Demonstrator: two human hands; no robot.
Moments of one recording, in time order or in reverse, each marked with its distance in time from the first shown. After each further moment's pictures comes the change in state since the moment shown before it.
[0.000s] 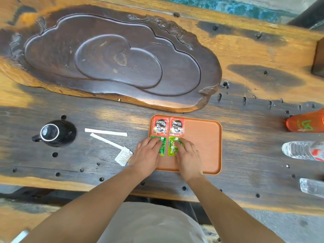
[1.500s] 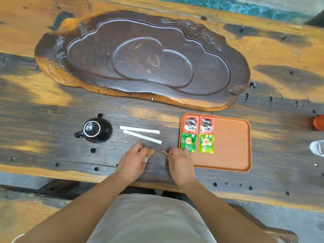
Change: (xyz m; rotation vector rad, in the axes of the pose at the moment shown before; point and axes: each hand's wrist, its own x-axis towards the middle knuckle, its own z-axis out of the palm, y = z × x) left_hand -0.098 -0.142 -0.044 -0.149 -0.051 -0.124; right_hand -0.020 -0.156 0.034 0.154 -0.016 0.007
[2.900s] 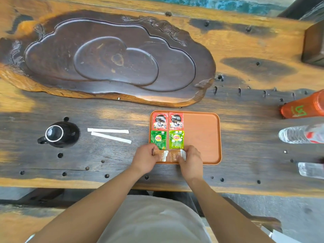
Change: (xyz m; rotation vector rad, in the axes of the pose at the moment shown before) left_hand 0.061 0.151 0.046 -0.480 -0.143 -0.309; right_hand -0.020 0.135 -0.052 0.245 0.118 0.411
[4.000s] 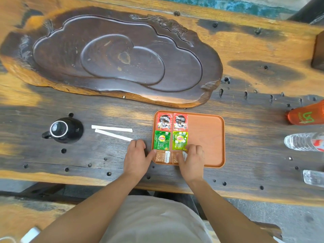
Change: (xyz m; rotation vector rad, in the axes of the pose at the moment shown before) left_hand -0.009 -0.027 -0.010 0.247 0.374 0.011; right_hand -0.001 -0.021 0.000 -0.078 0.069 -0.090
